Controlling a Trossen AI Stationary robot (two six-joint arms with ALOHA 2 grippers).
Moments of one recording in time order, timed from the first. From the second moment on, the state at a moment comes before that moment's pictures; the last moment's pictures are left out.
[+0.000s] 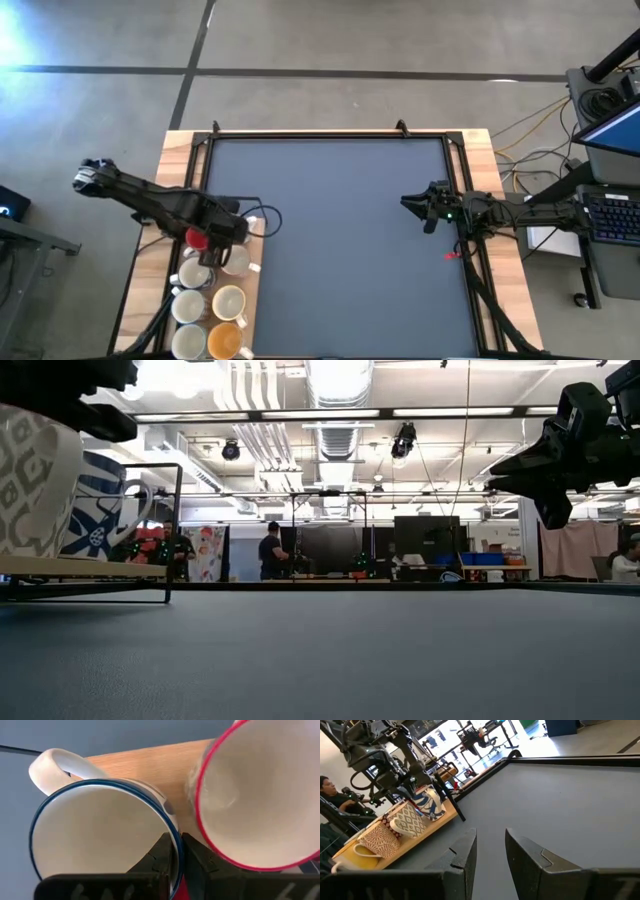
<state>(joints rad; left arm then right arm) -0.31 1.13 0.98 -1.26 0.01 -0.14 -0.02 0.17 0.01 0.04 0.24 0.58</state>
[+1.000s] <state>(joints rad) -0.35 1.12 1.00 -1.23 0.01 -0.20 -0.02 0.17 0.01 0.04 0.24 0.58</state>
